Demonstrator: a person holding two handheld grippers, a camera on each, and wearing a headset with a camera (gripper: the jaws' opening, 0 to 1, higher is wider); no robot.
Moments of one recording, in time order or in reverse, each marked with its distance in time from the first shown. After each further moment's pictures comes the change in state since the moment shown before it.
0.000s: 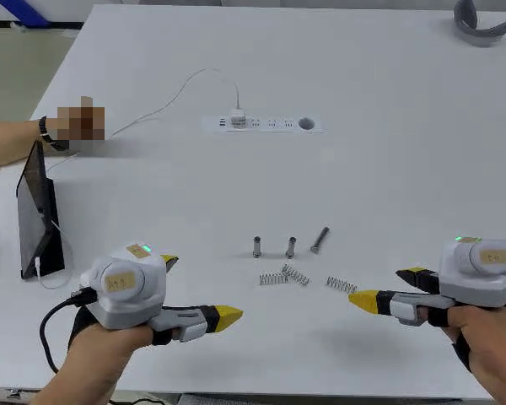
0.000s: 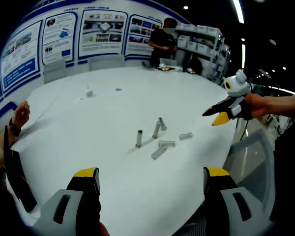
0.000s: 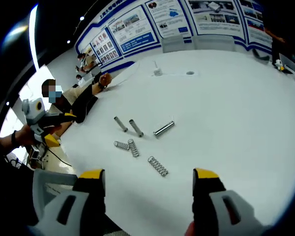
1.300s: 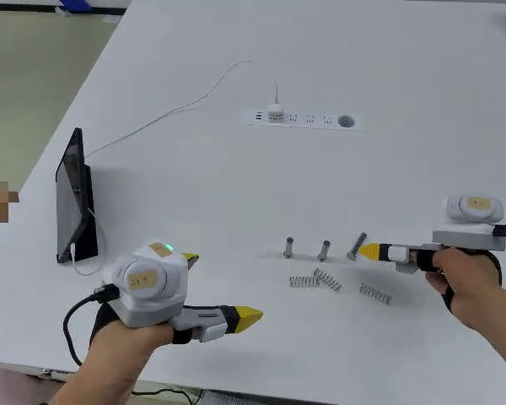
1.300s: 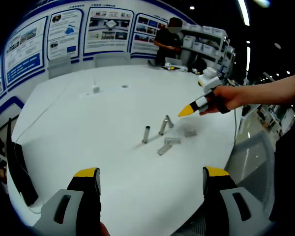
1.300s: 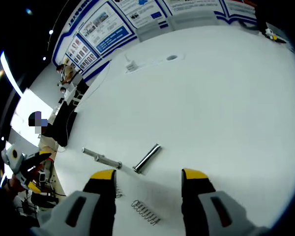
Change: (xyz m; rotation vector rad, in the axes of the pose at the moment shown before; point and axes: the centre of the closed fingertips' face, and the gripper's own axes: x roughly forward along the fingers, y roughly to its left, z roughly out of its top) left arm -0.007 0.014 -0.008 -0.038 0.011 0.027; right arm 0.084 -0.032 0.040 0.225 0.082 -0.041
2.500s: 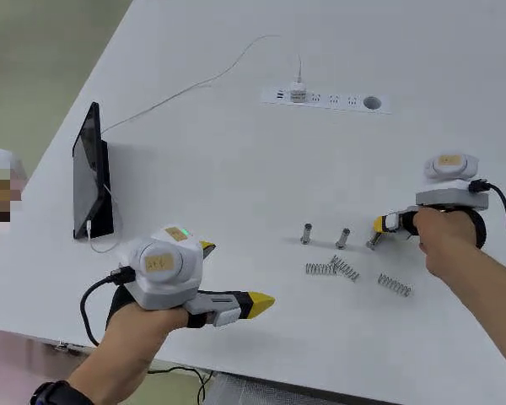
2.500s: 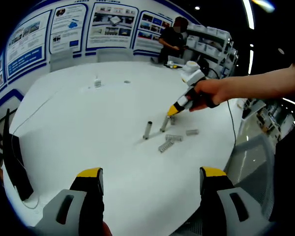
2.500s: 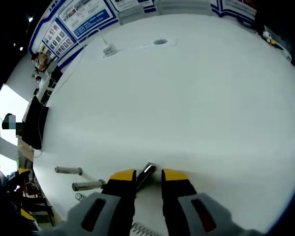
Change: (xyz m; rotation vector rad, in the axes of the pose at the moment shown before) left arm 0.008 0.005 -0.010 -0.045 0.017 -0.008; right arm 0.043 -0.011 0.011 0.018 0.166 -0.261
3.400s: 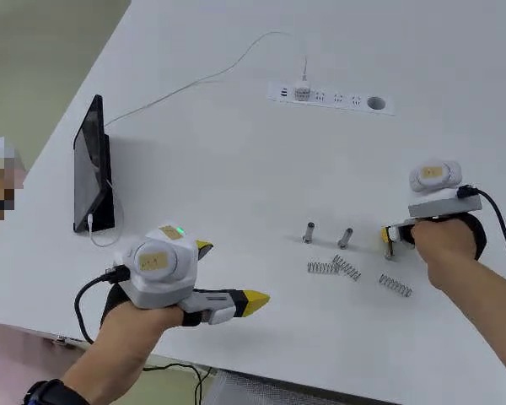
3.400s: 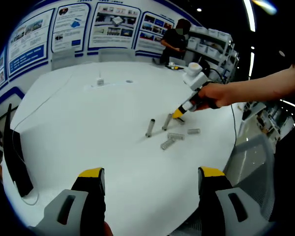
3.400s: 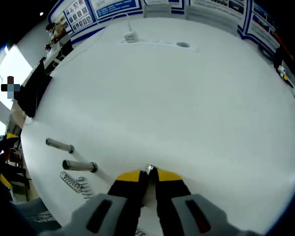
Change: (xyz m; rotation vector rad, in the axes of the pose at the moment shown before) left arm -0.006 0.005 -0.007 -0.015 -0.009 0.000; right arm 0.001 -0.005 -0.005 -0.250 0.010 -0.040
